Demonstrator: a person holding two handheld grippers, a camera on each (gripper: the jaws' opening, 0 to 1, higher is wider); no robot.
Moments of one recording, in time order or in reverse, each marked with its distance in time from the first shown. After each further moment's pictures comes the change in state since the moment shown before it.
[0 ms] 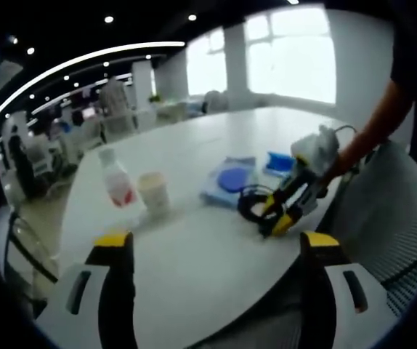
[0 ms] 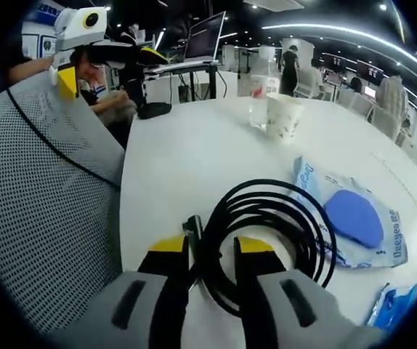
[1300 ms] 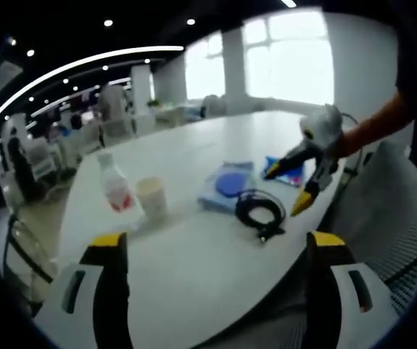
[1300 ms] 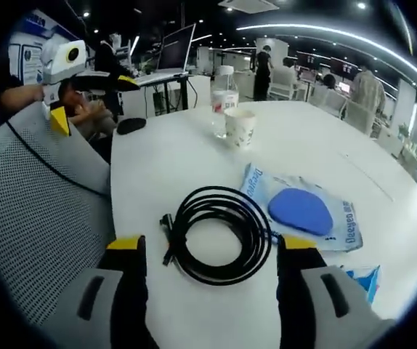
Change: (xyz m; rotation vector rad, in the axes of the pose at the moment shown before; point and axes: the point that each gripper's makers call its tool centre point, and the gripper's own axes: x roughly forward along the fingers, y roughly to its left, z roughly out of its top) left arm 0.001 -0.005 0.005 0.002 -0.028 -0.007; right arm -0.060 -0.032 0.014 0.069 -0.012 -0.135
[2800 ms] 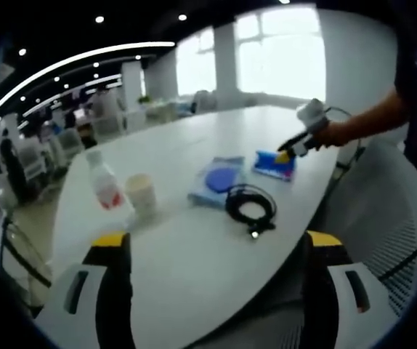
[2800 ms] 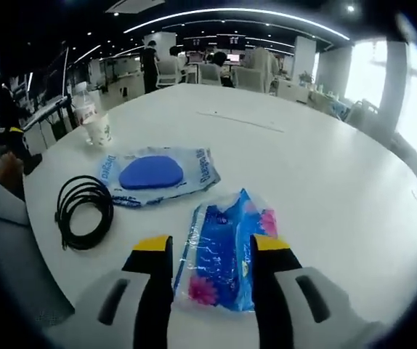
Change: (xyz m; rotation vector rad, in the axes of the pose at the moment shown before) left arm 0.001 -0.009 -0.004 0.011 0.026 -0.053; right arm -0.097 -0.139 -0.077 0.372 0.046 -0.522
